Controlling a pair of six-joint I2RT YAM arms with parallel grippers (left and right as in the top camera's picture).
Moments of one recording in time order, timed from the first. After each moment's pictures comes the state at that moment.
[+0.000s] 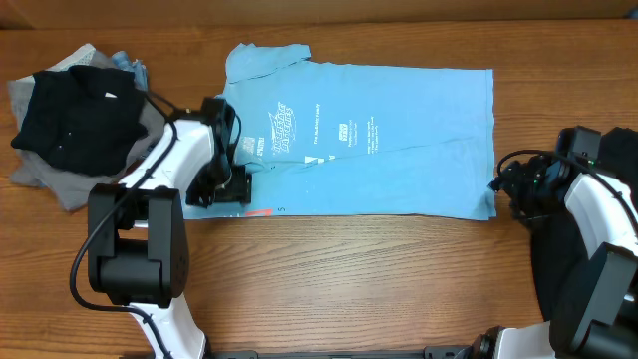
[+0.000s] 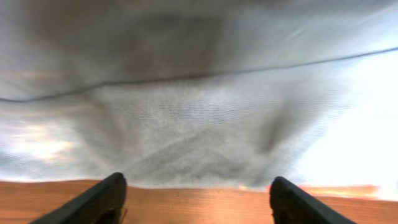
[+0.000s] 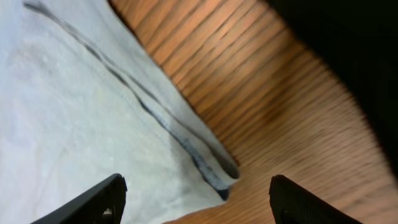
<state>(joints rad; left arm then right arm) -0.10 1.97 1.36 -1.11 -0.03 -0.16 -0.36 1.63 0.98 -0.74 -0.23 0.46</state>
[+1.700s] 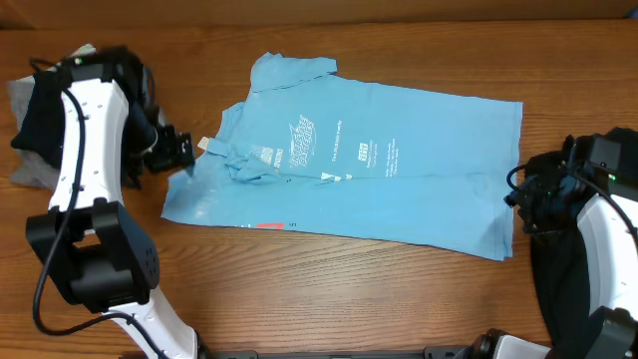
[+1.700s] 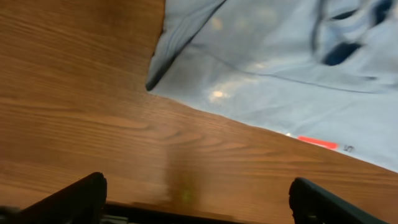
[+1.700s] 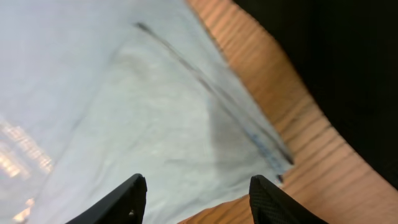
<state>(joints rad) 0.17 1.97 1.75 -1.55 0.02 -0.12 -0.38 1.42 0.99 -0.95 -0.18 0.50</state>
